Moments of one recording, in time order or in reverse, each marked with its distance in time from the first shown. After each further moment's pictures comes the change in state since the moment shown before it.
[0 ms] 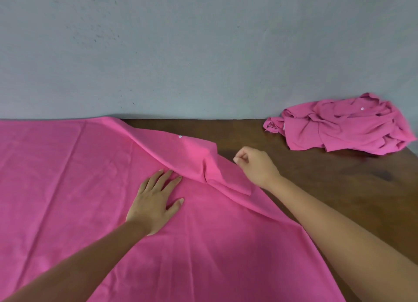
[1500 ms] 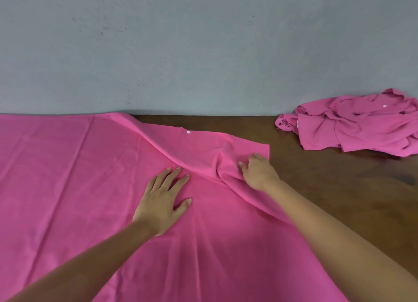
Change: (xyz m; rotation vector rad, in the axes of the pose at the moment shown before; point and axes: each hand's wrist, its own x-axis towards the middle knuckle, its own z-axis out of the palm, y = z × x) left_hand 0.000 0.001 -0.002 -0.017 -0.004 -0.009; right_hand 0.032 0.015 0.045 -0.289 -0.198 0.215
